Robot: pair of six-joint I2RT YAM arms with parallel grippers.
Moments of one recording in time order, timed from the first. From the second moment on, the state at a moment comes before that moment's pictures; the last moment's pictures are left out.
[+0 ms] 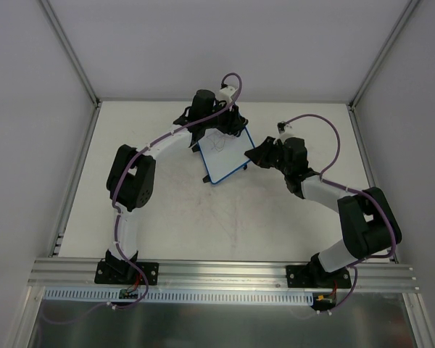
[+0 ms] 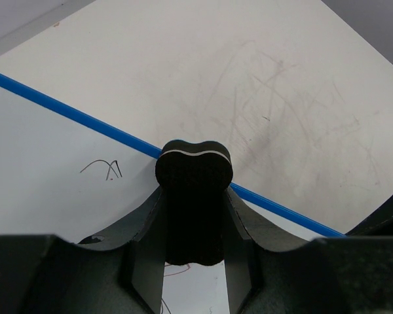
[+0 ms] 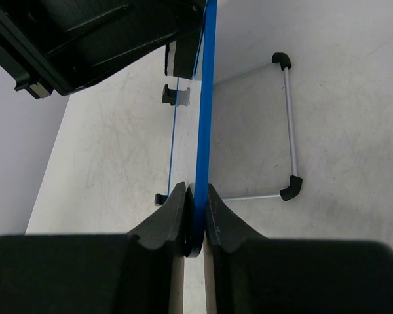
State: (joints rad) left arm -0.52 2.09 1.68 0.05 0.44 -0.12; right arm 0.39 1.53 0.73 0.49 -0.30 0.63
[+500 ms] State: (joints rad) left arm -0.49 2.09 1.67 0.06 0.44 -0.23; right arm 0.36 1.52 0.73 0.46 -0.36 0.59
